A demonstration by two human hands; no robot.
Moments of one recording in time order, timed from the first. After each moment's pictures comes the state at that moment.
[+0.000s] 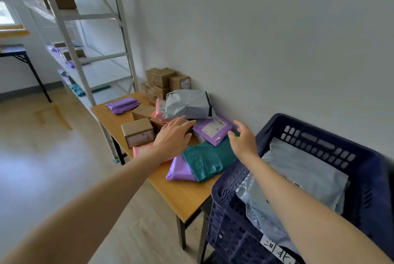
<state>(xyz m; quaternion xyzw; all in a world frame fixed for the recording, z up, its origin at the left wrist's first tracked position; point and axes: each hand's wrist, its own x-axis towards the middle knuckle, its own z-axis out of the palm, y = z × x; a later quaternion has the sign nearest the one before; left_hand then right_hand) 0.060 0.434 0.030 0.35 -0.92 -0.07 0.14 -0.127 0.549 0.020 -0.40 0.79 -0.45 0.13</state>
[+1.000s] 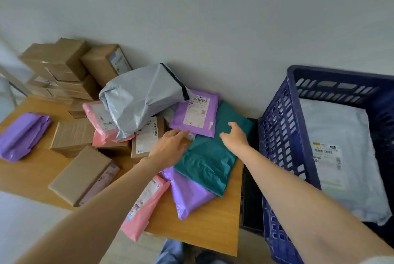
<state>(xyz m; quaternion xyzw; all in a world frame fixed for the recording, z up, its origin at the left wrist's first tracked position) -0.065 0.191 -0.130 0.14 -0.97 -0.21 -0.06 -0.191 0.369 -0.124 -0.06 0.90 -0.36 0.24</state>
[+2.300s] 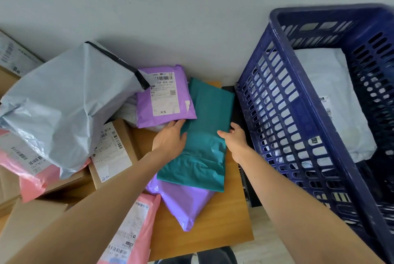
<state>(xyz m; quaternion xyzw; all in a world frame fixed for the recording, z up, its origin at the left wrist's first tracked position) -0.153 0.200 -0.220 0.05 -0.96 -0.26 -0.13 -0.184 0.393 -0.217 0.27 0.74 -0.59 0.20</state>
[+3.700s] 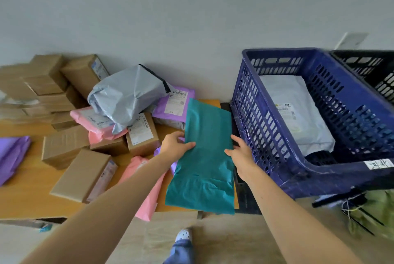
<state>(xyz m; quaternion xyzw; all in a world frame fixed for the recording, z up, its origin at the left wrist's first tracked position) 0.002 0.244 -0.116 0.22 -0.80 -0.56 -0.05 -0.028 0.445 -0.130 0.17 0.73 -0.64 0.17</state>
